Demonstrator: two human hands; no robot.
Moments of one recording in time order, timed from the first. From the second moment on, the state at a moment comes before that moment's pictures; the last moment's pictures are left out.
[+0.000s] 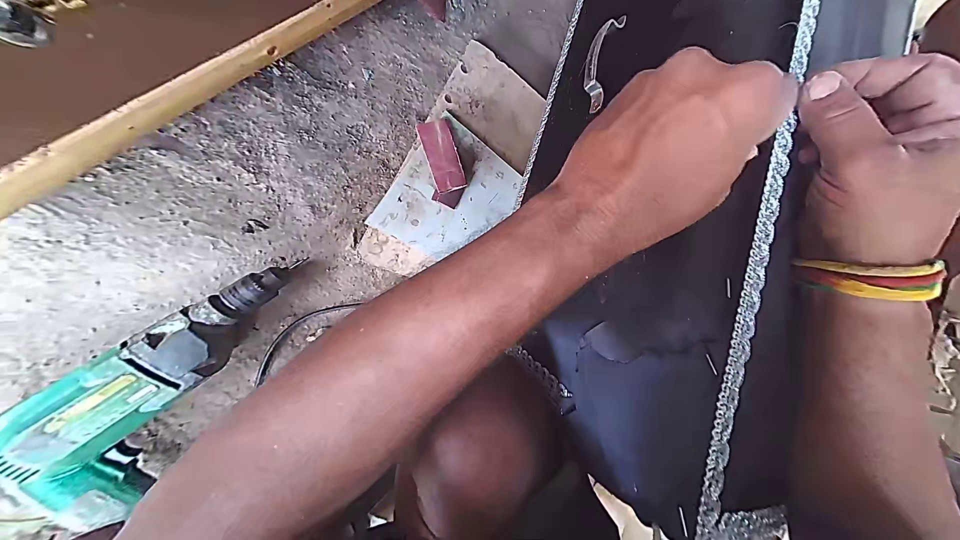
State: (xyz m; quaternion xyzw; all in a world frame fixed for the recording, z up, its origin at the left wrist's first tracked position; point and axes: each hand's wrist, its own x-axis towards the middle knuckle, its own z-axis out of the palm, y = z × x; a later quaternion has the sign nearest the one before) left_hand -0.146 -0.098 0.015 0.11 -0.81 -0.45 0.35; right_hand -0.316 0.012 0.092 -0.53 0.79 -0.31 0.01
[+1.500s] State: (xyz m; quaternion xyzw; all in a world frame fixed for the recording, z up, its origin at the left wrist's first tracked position) left_hand -0.165 -0.086 0.018 0.08 -0.79 -0.38 0.48; right_hand -0.305 0.006 0.090 -0.50 0.82 -0.27 -0.05
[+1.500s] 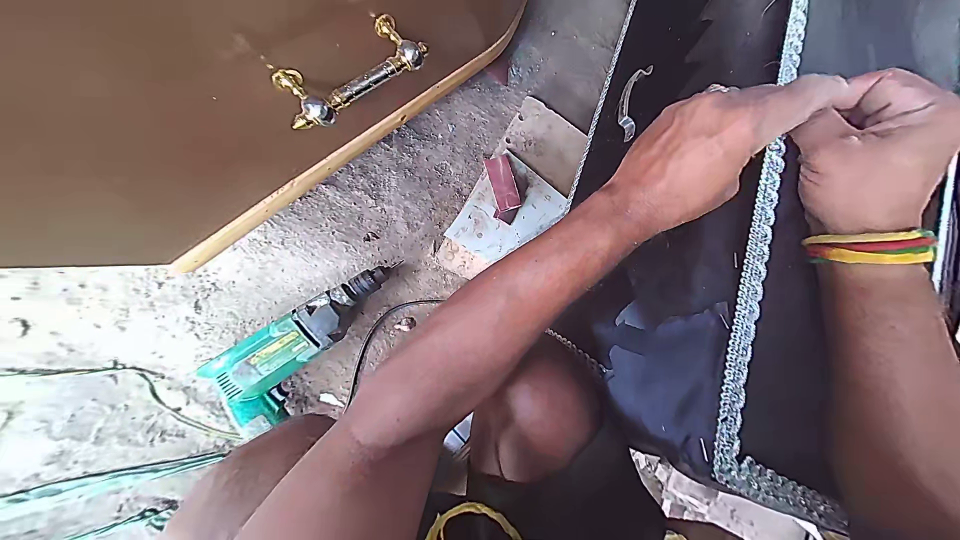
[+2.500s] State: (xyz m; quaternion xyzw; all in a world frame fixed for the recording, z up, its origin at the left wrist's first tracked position) left_hand -0.149 -0.118 0.010 0.00 -0.63 -0.72 0.28; right_hand -0.306 0.006 0.088 -0.53 0.81 -0.25 -0.05
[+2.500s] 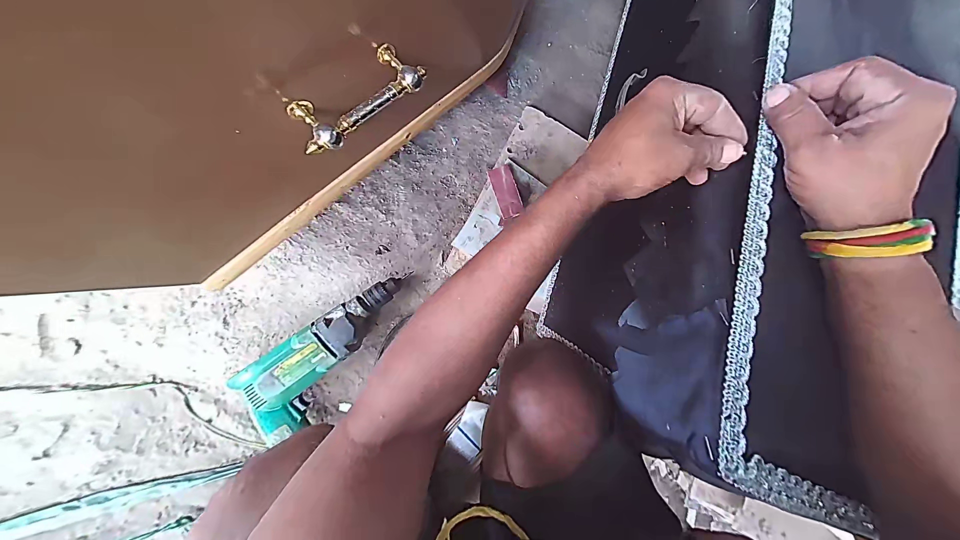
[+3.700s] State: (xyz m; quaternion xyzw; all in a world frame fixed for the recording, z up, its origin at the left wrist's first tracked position) left_hand -0.162 -0.082 0.003 0.03 -0.79 -0.25 0.56; right_hand -0.299 0.006 0.091 -0.52 0.83 -0.20 -0.07
